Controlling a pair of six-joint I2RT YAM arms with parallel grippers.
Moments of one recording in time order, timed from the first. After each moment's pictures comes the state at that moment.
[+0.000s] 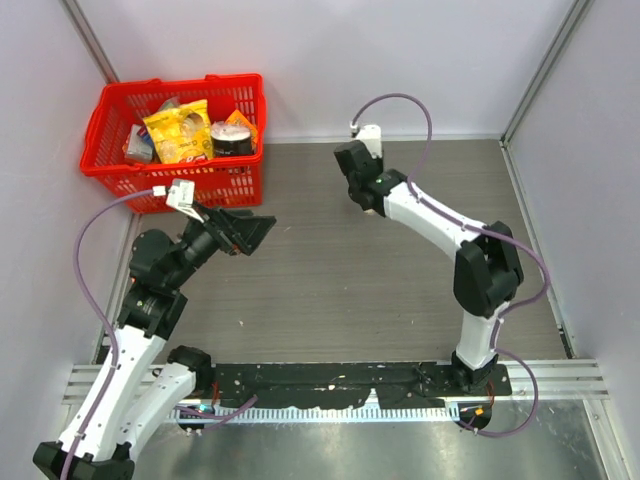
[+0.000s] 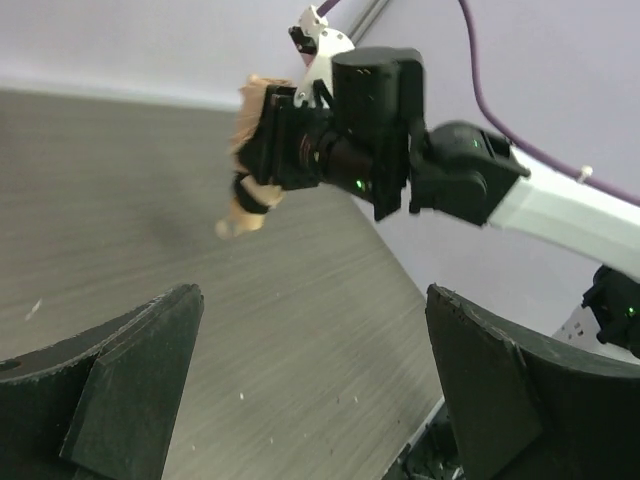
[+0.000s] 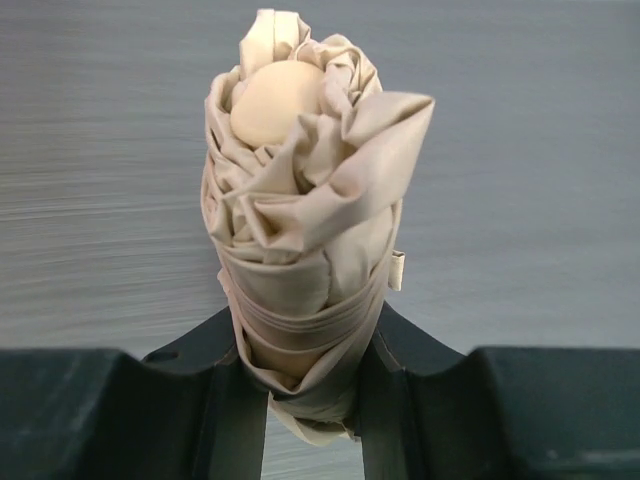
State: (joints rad) left arm -0.31 0.65 0.77 0.01 0.37 -0.65; right arm 0.66 1.81 1.52 -0.27 0.61 0.26
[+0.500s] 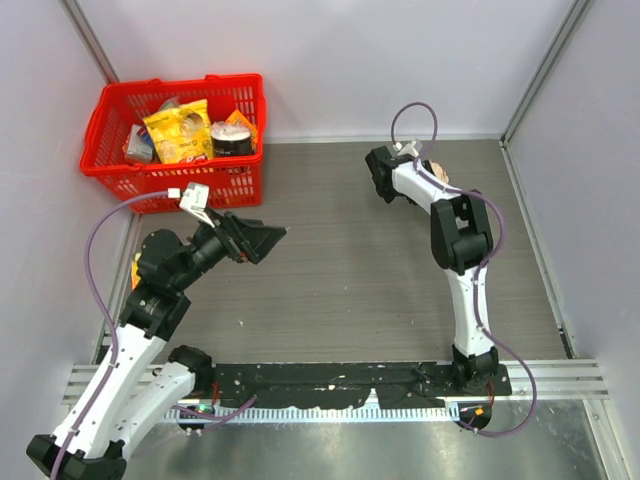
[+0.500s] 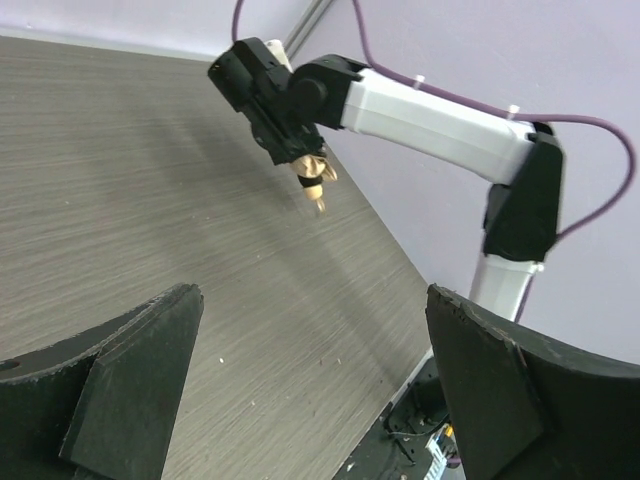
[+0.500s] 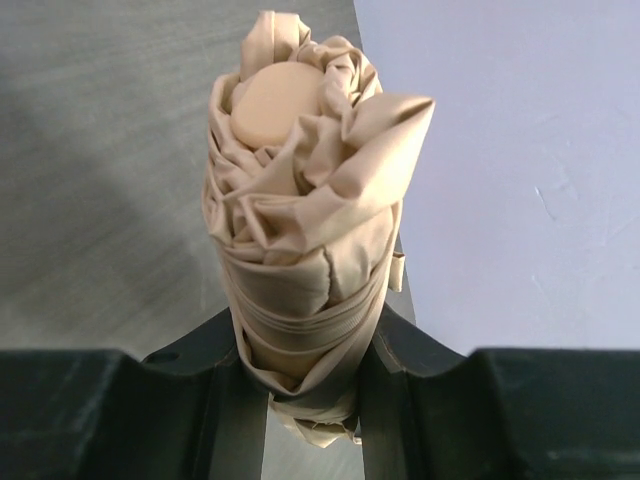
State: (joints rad) left arm -0.39 0.67 0.77 -0.07 0.38 -0.65; right arm 0.36 2.21 1.77 -0.93 1.15 0.29
